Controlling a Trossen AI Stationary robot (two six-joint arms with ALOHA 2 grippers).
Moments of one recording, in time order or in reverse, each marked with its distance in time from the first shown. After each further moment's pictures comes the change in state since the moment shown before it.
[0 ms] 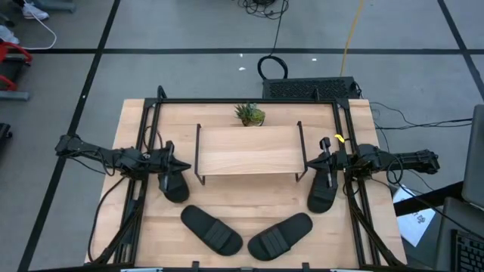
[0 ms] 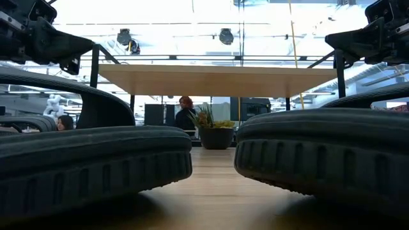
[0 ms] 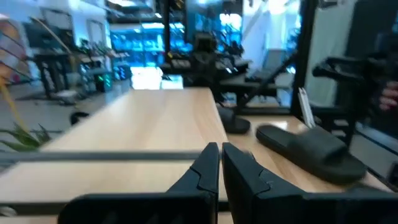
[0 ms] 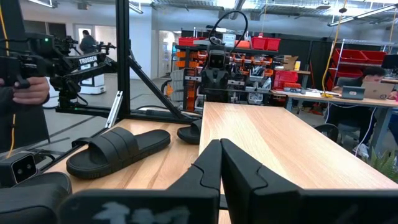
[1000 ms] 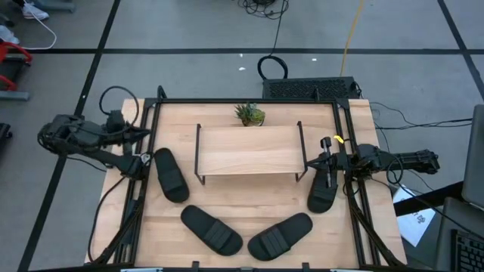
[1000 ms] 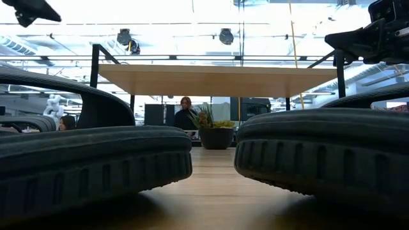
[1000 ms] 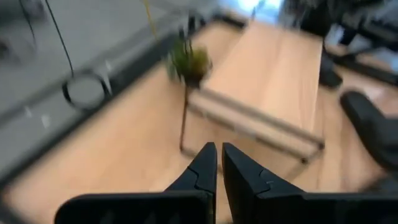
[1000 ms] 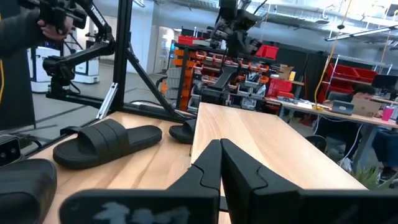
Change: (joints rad) left arm 0.000 0.179 1.010 -1.510 -0.287 -0.555; right arm 0.000 0.000 0.001 0.003 0.004 -0.104
